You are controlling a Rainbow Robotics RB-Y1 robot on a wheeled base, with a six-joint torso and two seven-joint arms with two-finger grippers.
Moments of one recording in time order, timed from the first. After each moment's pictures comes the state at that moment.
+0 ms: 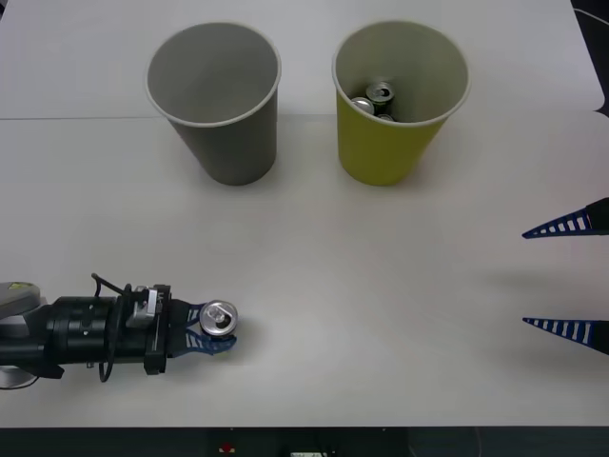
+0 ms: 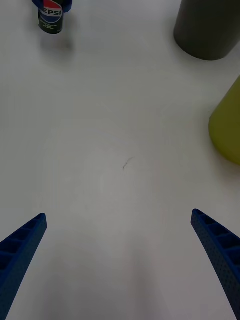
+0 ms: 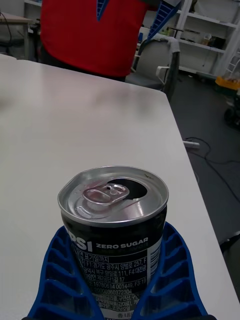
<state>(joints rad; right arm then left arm) 0.26 -1.13 -0.26 -2.01 1.31 -1.13 -0.09 -0.45 0.98 -1.03 -1.23 -0.28 -1.06 -0.75</state>
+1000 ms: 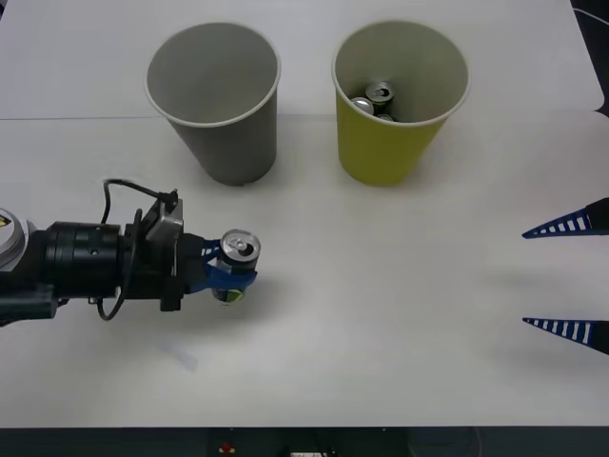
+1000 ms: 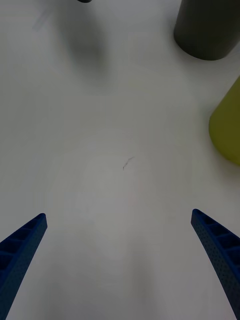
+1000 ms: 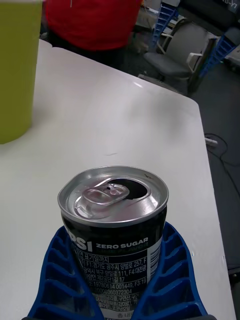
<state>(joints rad) 0.26 -1.13 -0.26 -2.01 1.31 -1.13 -0.09 -0.29 0.98 -0.50 -1.72 -0.97 -0.85 0.18</state>
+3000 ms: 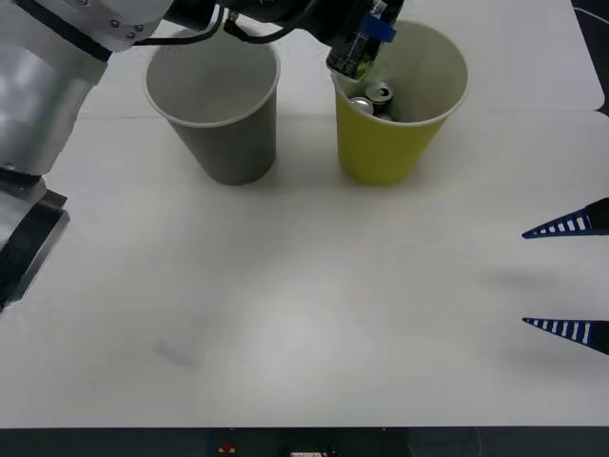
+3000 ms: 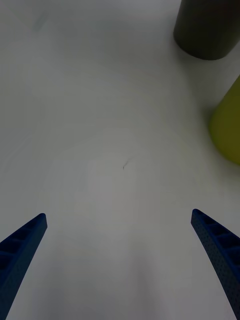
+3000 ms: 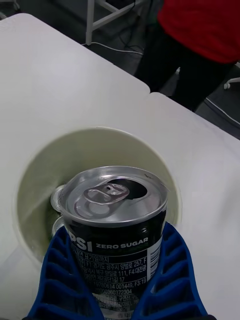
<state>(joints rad) 0.26 -1.13 -0.26 -2.01 1.31 -1.13 -0.09 -1.24 0.43 -0.39 -1.35 -2.02 -1.17 1.37</state>
